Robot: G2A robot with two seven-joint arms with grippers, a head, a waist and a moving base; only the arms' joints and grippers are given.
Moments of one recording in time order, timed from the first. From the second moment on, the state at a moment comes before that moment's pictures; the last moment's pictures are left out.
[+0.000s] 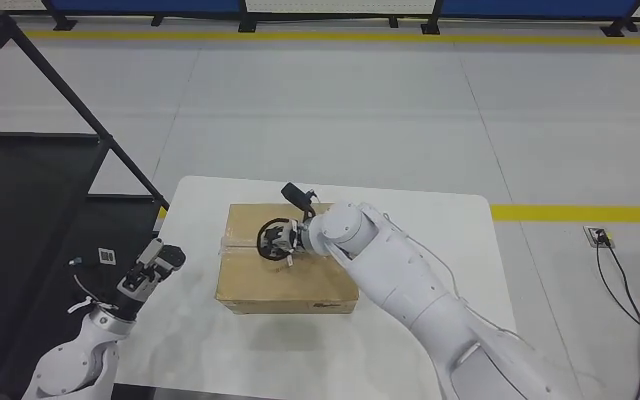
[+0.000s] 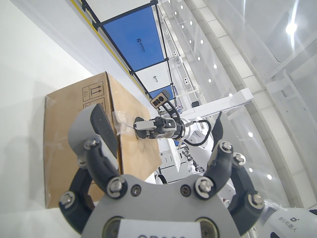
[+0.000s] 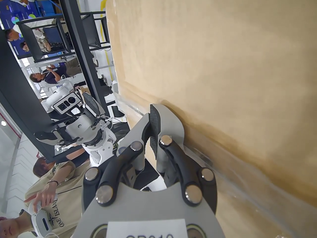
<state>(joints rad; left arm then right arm) 1.27 -1.06 -1.71 -1.40 -0.39 -0.54 -0.67 -0.20 -1.72 0.64 -0.55 0.17 0.18 0.79</state>
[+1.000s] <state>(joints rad) 1.22 -1.06 -1.65 -1.41 -0.35 -0.52 -0.67 -0.55 -1.48 0.99 -1.12 -0.10 0.48 0.81</state>
